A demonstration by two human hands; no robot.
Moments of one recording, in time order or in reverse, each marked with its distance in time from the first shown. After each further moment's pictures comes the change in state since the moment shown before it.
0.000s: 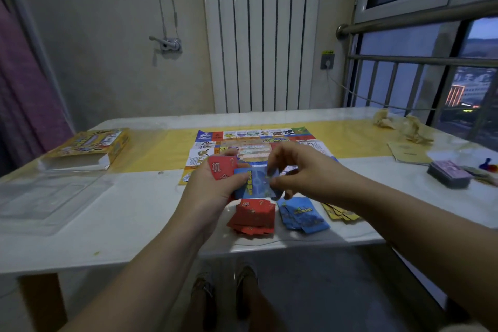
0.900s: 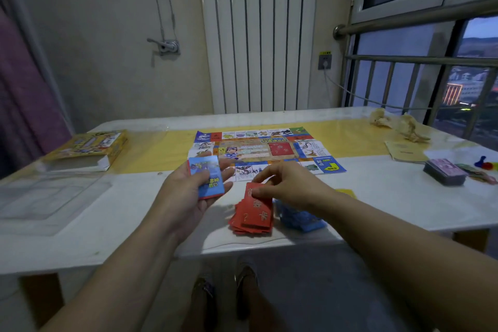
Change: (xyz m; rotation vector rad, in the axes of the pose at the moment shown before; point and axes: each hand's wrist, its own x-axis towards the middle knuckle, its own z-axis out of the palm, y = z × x) left_hand -0.006 0.010 -0.024 -0.196 0.046 -0.110; right_hand 0.019 0.023 0.027 -0.028 0.036 0.132
